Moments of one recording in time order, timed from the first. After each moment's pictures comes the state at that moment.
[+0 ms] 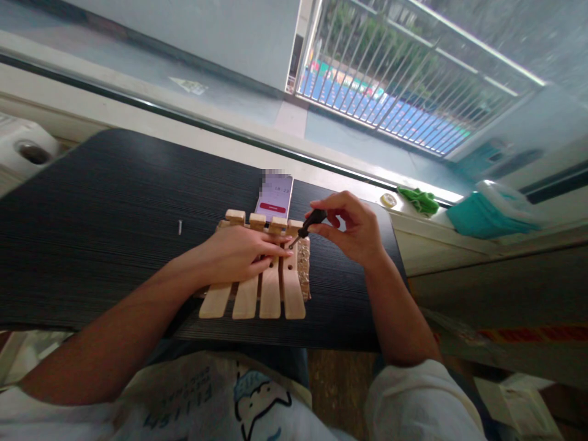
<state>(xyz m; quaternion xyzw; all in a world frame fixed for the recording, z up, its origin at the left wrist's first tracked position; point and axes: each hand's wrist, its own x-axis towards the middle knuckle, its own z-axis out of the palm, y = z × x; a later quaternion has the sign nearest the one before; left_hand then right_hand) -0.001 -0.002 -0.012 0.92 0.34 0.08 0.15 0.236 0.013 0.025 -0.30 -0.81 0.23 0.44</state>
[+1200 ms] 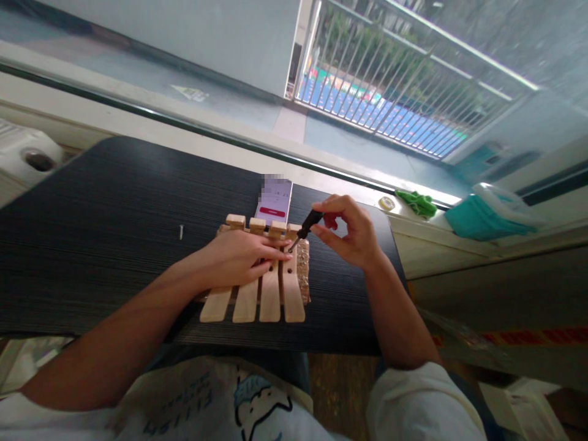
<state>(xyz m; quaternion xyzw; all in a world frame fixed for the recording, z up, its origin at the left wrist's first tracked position) 0.000 -0.002 -0.011 0.93 0.33 0.08 0.15 0.238 0.016 0.026 -0.25 -0.85 0.14 0.44</state>
